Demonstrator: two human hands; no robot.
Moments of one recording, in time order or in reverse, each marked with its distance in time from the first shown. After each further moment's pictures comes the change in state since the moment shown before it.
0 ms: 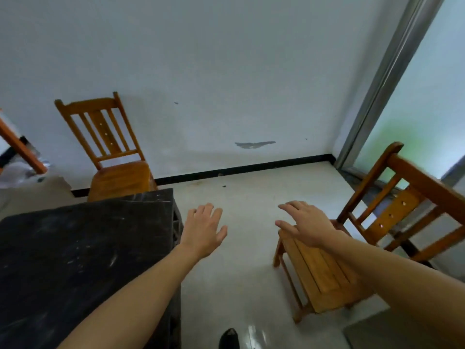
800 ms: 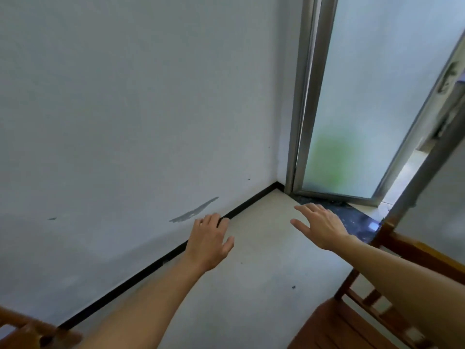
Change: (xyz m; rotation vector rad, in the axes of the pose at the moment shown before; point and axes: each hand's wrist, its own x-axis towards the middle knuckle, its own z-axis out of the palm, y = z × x) left_hand 0.576 0.048 -0.015 -0.047 0.176 0.546; right_hand 0.318 0.332 -0.078 0.077 0.169 0.596
